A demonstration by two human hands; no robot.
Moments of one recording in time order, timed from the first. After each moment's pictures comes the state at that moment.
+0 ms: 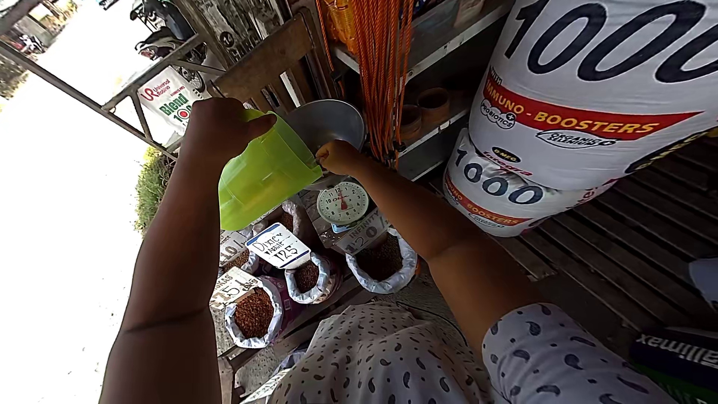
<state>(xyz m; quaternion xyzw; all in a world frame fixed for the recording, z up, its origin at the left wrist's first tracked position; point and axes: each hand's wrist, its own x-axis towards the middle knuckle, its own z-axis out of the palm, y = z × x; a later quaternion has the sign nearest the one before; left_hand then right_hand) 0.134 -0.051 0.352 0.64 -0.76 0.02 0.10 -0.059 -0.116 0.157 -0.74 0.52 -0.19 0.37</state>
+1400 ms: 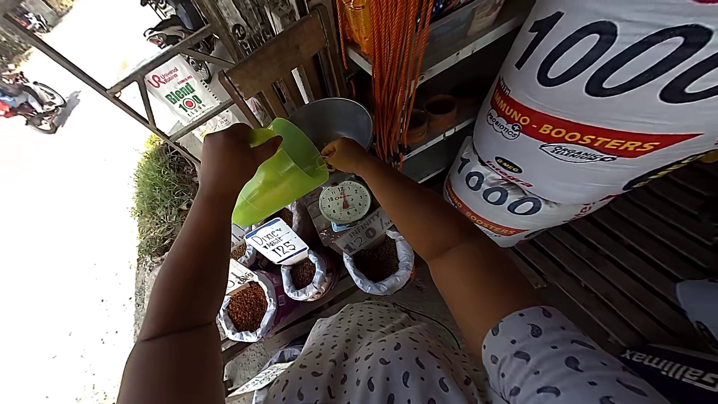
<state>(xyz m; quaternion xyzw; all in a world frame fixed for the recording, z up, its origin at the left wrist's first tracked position) 0.162 -0.012 0.304 0.65 -0.73 0.04 0.20 -0.053 -0.114 0.158 -0.73 0.53 -0.20 0.38</state>
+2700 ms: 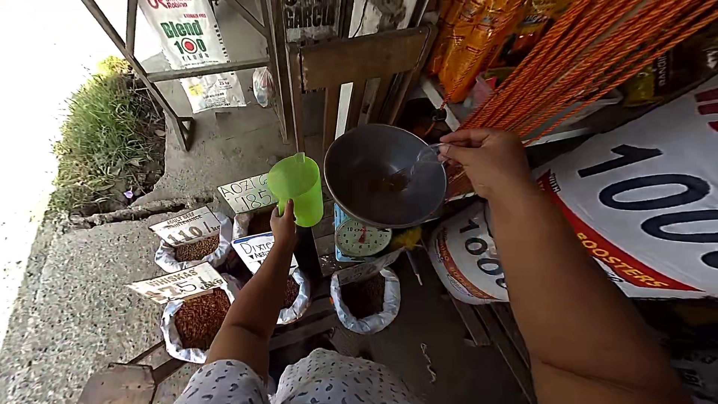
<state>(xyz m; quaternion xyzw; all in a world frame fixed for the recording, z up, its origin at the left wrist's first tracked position) 0.273 -0.107 -0.018 0.64 -0.20 -0.42 0.62 -0.053 -0.155 0.248 -0.63 0.62 -0.38 0.28</state>
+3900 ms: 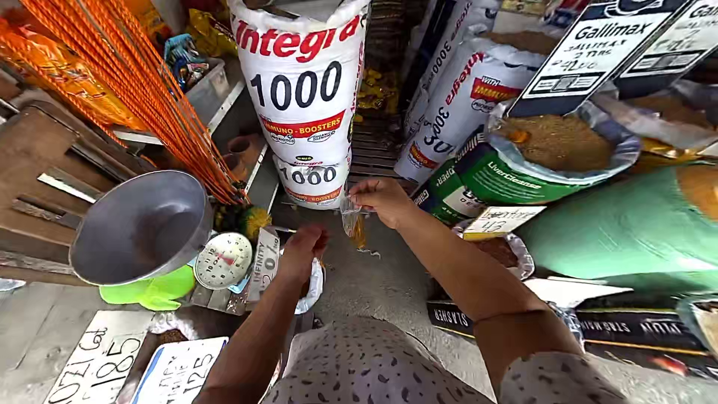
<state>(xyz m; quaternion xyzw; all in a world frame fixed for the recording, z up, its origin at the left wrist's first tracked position) -0.028 0.114 0.122 0.27 -0.54 -0.78 0.14 -0.208 0.241 0.185 -0.25 0.71 -0.58 0.31</state>
